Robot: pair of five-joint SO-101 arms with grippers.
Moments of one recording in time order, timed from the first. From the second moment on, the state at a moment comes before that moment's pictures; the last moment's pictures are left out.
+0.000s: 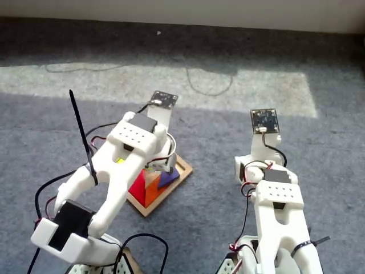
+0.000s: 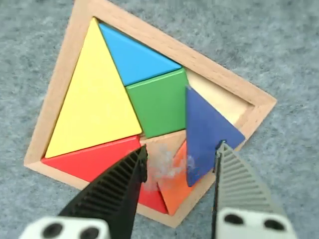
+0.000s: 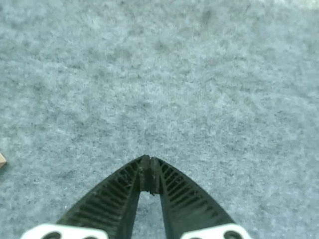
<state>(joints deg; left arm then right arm) 16.3 -2.5 27.3 71.3 16.6 -1.1 -37.2 66.2 36.6 11.1</state>
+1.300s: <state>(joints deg) 22.1 -11.9 34.2 61.7 10.8 -1.1 -37.2 66.2 36.6 11.1</state>
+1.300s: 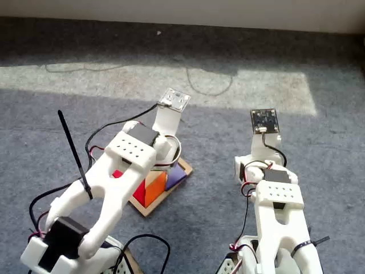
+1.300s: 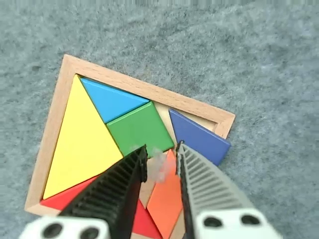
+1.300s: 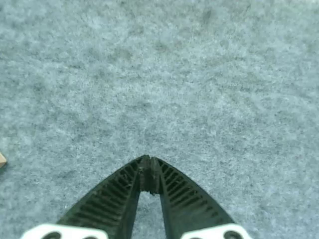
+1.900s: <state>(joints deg) 27.4 -12.1 43.6 52.1 10.8 -1.1 -37.2 66.2 36.6 11.1</state>
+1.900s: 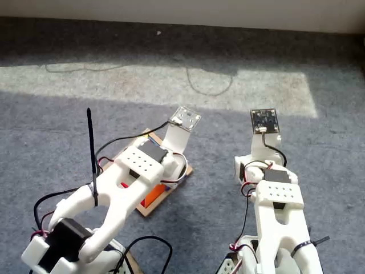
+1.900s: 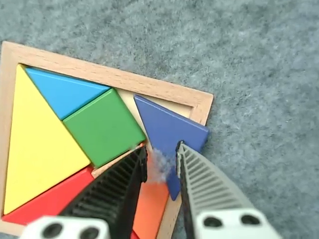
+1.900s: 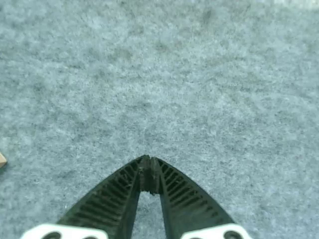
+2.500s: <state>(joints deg) 23.3 -12.1 44.5 49.5 10.8 -1.1 -37.2 66.2 36.6 11.1</state>
